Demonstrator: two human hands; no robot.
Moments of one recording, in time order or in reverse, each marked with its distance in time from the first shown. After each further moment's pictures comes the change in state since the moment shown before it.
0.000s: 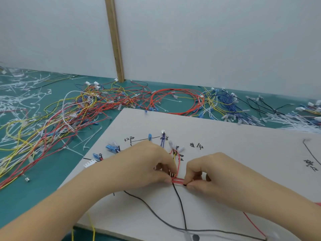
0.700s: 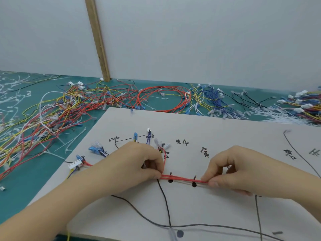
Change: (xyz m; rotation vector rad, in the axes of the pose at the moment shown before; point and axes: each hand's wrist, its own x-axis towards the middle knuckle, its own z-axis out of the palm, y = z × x) left_hand 0.005 0.003 0.010 -0.115 0.085 -0.086; right_hand -0.038 0.041 -0.026 0.352 -0.056 0.192
